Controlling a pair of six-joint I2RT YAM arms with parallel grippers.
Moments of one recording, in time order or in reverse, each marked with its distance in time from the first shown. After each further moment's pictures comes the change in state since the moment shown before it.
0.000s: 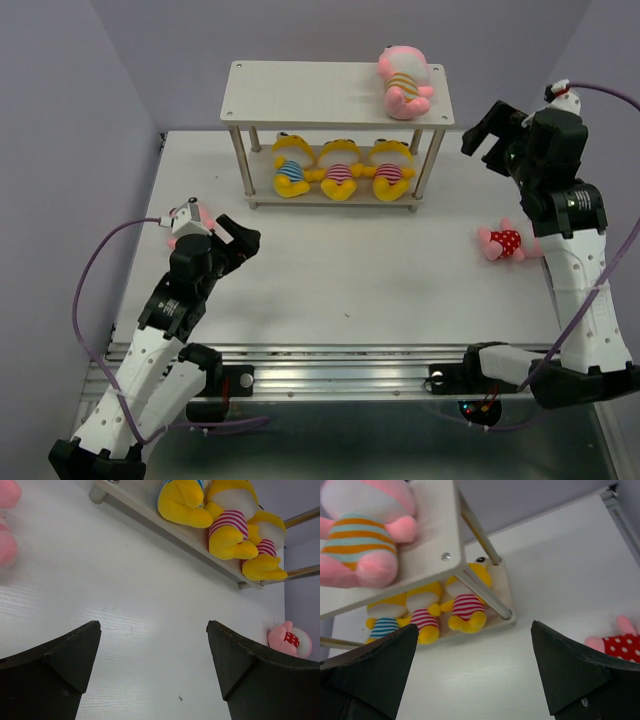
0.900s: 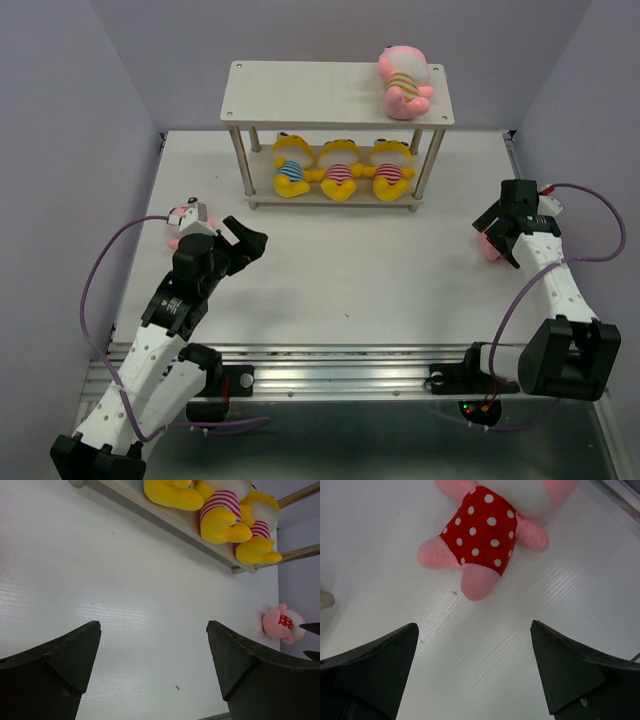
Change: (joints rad) left arm 0.000 0.017 -0.024 0.043 0.095 0.010; right arm -0.223 -0.034 -0.706 -0.062 0.301 0.285
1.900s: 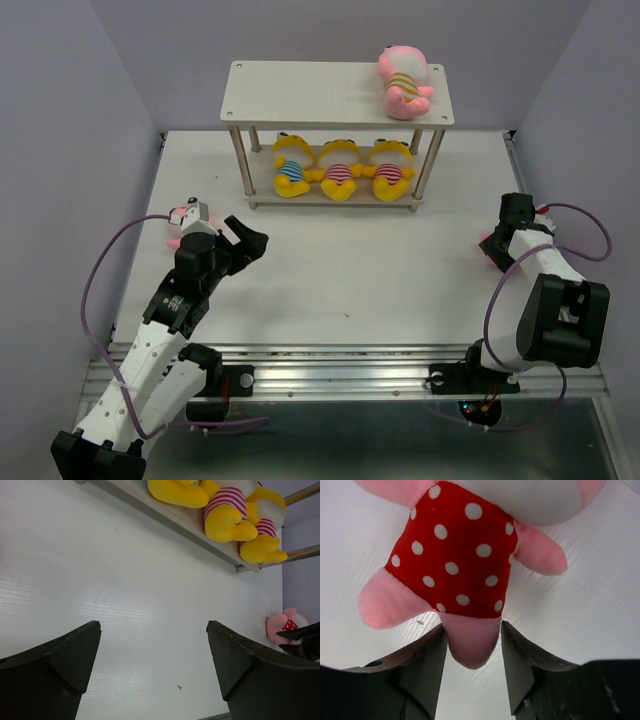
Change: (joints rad) left arm 0.000 0.019 0.000 0.000 0.000 0.000; right arm -0.118 0.194 -0.143 0.214 -0.054 0.005
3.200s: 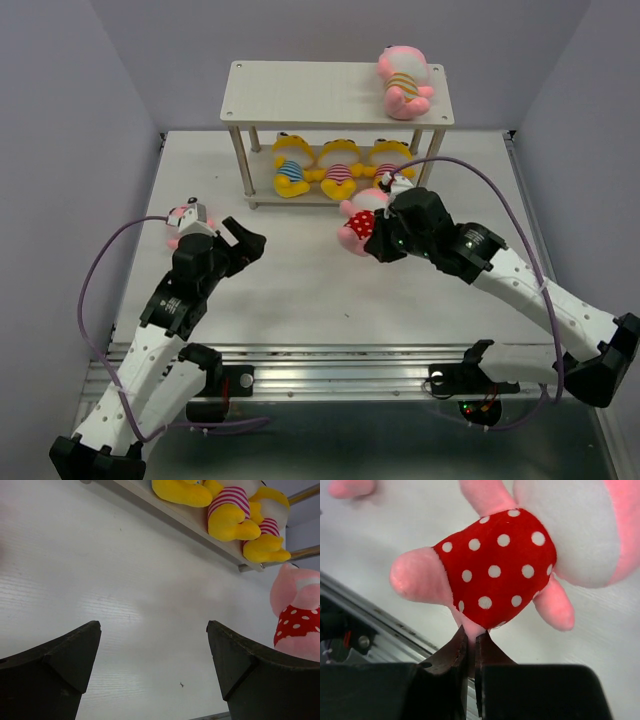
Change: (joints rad) left arm 0.000 -0.009 0.014 -0.038 -0.009 0.005; right arm 0.963 -0.260 0.288 -0.148 -0.260 -0.255
